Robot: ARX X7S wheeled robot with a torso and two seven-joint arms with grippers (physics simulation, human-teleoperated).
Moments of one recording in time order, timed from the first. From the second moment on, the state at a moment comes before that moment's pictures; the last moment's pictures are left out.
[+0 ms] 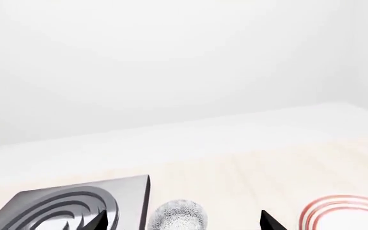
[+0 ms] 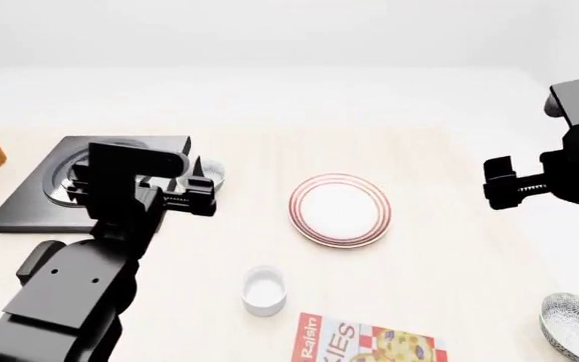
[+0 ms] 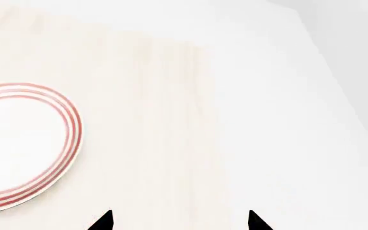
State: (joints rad) left arm -0.56 -0.29 0.12 0.32 -0.28 -0.82 -0.11; right arm 1.19 0.75 -0.34 0.06 0.72 1.53 0.10
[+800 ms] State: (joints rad) left arm -0.56 -0.29 0.14 0.30 -0.28 -0.81 -0.12; right arm 1.16 1.00 -0.48 0.09 1.06 1.55 0.17
